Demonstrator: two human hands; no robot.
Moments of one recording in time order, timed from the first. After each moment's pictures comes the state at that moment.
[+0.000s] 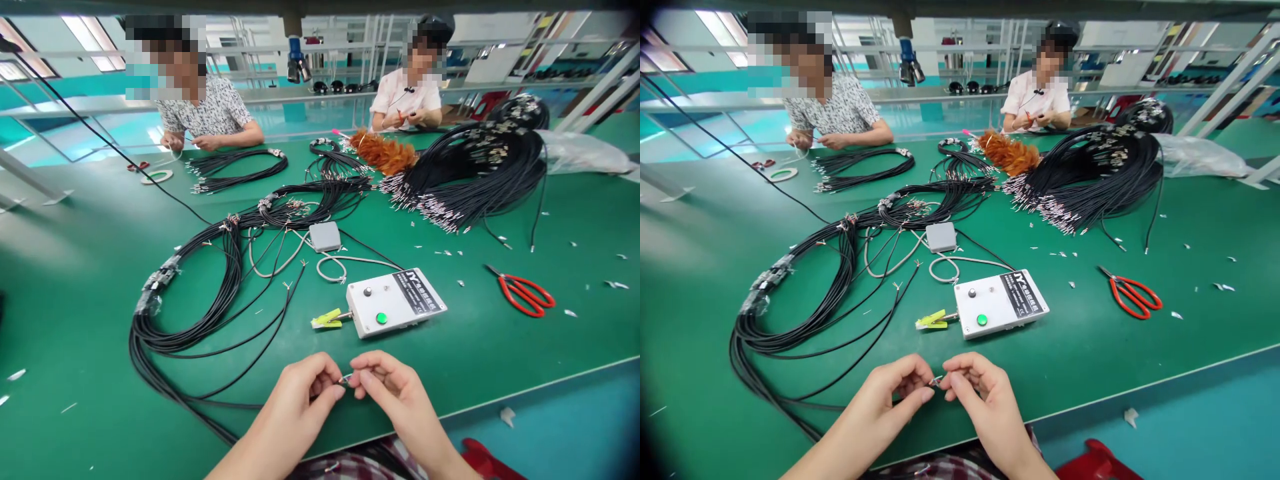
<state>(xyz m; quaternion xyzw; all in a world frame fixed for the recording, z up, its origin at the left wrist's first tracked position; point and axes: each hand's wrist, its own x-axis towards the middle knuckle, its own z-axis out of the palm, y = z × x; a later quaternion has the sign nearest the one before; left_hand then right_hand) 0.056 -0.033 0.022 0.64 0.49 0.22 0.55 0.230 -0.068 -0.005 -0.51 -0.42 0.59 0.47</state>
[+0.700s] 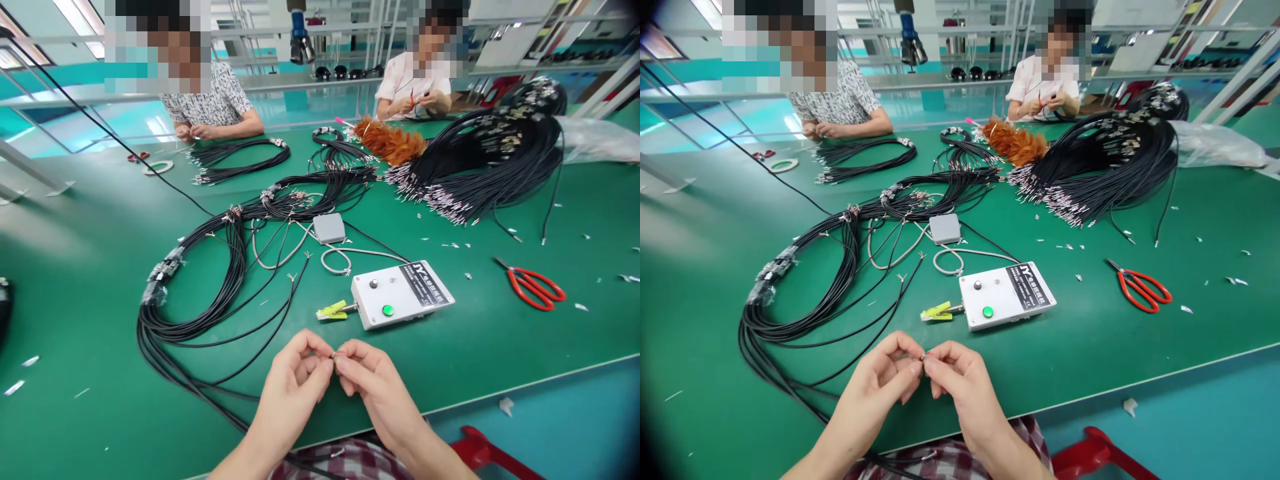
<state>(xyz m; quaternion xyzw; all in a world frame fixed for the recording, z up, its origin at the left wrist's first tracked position) 0.057 -0.033 0.026 0.41 0.50 0.37 0.66 0.192 -0.053 -0.005 -0.43 -0.26 0.71 0.50</state>
